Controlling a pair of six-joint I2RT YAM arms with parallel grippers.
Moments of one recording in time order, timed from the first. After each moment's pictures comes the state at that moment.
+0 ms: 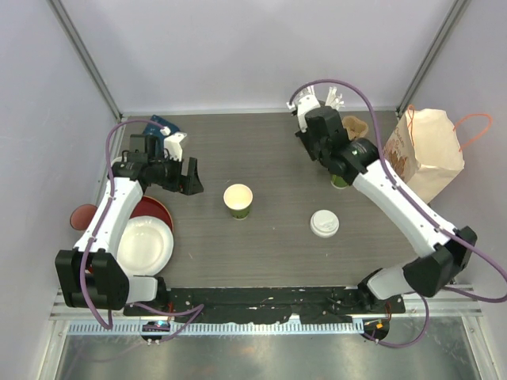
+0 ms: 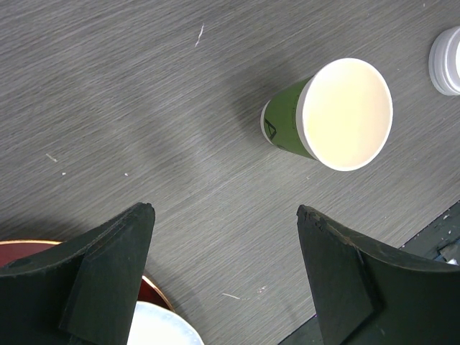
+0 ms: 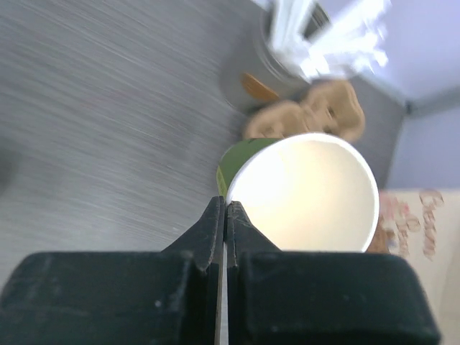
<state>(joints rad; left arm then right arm) -0.06 1.31 1.13 -0.72 0.51 0.13 0.53 1.46 1.52 -0.70 0.45 -0.17</state>
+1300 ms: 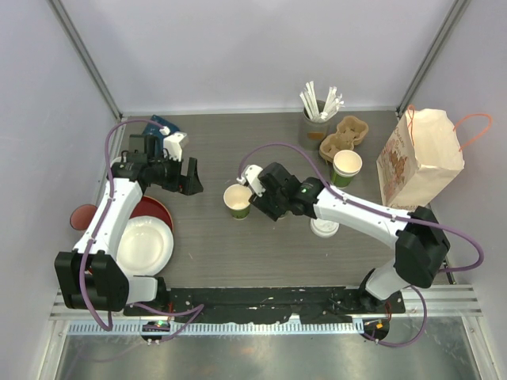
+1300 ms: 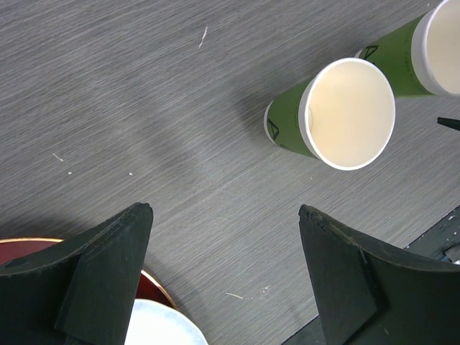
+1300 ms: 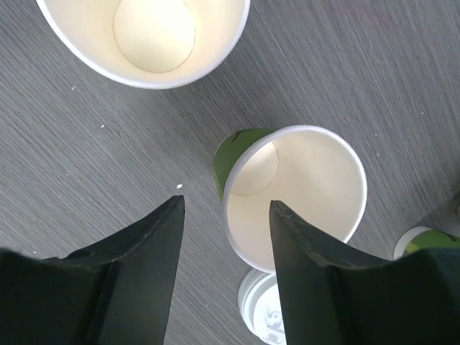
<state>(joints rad) -0.06 1.30 1.13 -0.72 0.50 0.14 0.88 1.52 1.14 -0.50 0.15 -0.23</state>
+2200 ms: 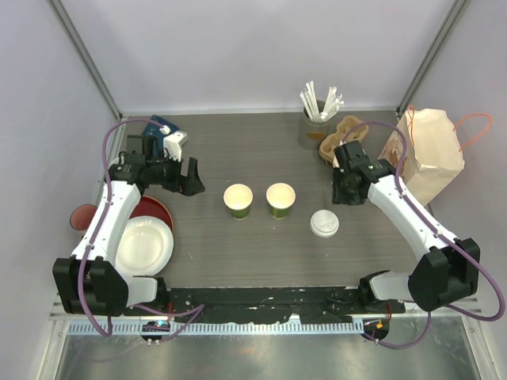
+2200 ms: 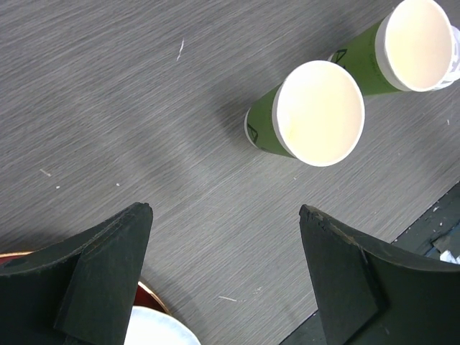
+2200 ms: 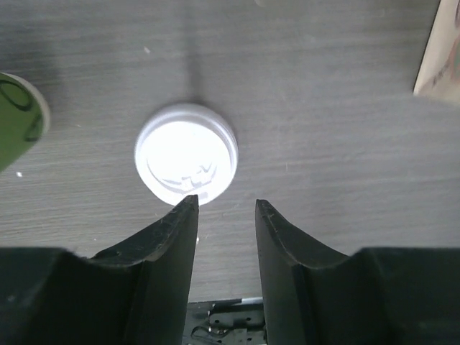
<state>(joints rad) -0.06 1.28 1.13 -0.72 0.55 0.16 0.31 1.33 1.15 -0.94 0.20 0.30</state>
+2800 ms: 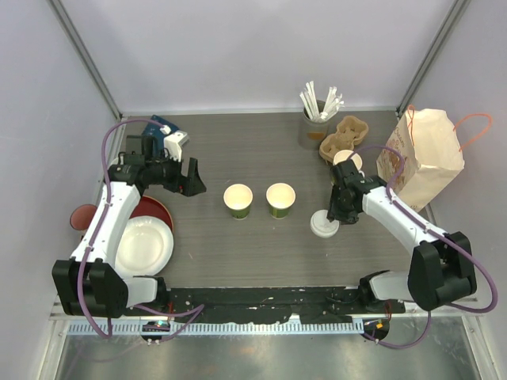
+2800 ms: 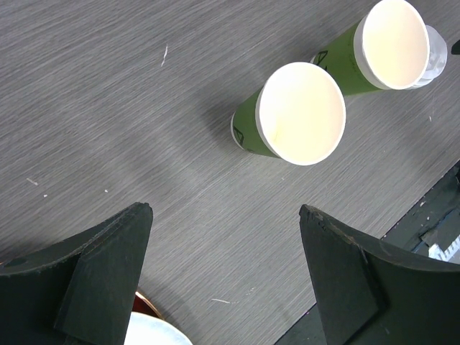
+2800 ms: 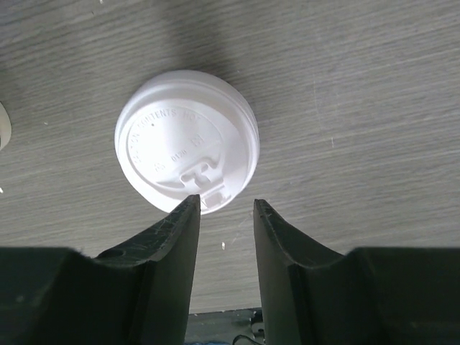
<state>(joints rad) -0.06 1.26 1.13 -0.72 0.61 0.16 0.31 1.31 0.88 -0.82 0.14 0.53</state>
